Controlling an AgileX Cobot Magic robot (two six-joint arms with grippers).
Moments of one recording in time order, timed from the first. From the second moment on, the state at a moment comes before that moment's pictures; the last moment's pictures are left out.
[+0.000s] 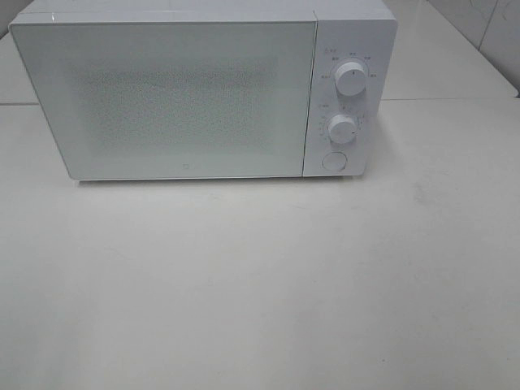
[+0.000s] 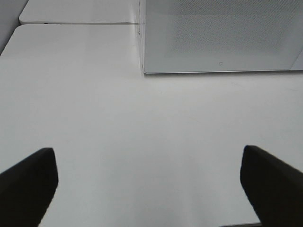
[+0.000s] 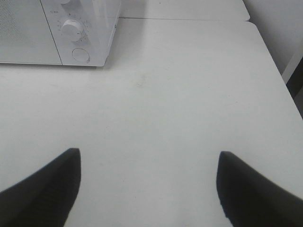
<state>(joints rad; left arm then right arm) 0.10 -0.01 -0.52 -0.22 1.09 0.16 0.10 0.00 -0.50 -0.08 1.01 0.10</state>
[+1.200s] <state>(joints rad) 0.10 -0.01 -0.52 -0.22 1.09 0.16 0.13 0.00 -0.53 -0.08 0.97 0.10</state>
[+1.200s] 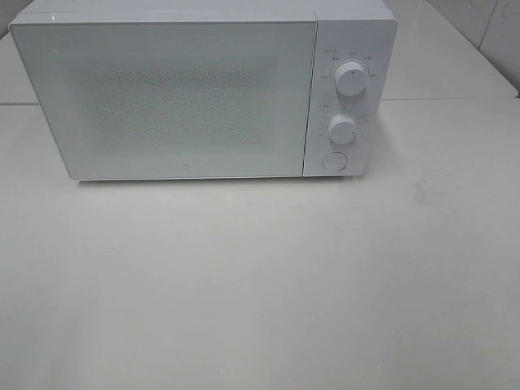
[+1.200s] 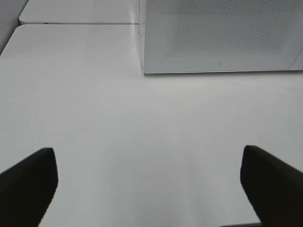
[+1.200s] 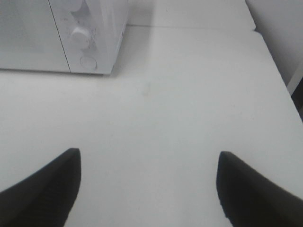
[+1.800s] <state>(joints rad) 0.10 -0.01 -0.52 -0.22 1.09 0.16 0.13 0.34 -0.54 -0.09 0.51 0.10</state>
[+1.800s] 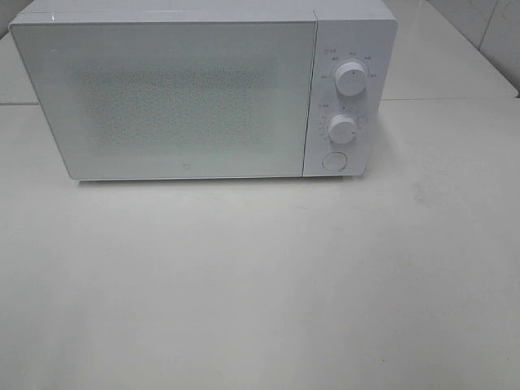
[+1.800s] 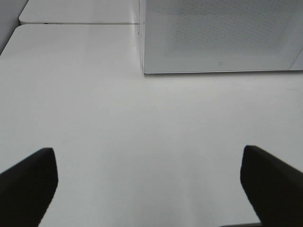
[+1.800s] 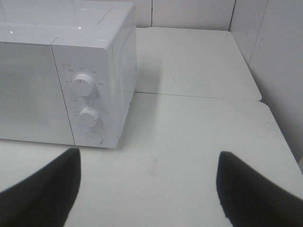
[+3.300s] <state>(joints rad) 0.10 -0.01 -0.52 -0.22 1.09 0.16 0.13 1.14 -0.40 -0.07 -0.46 0.10</state>
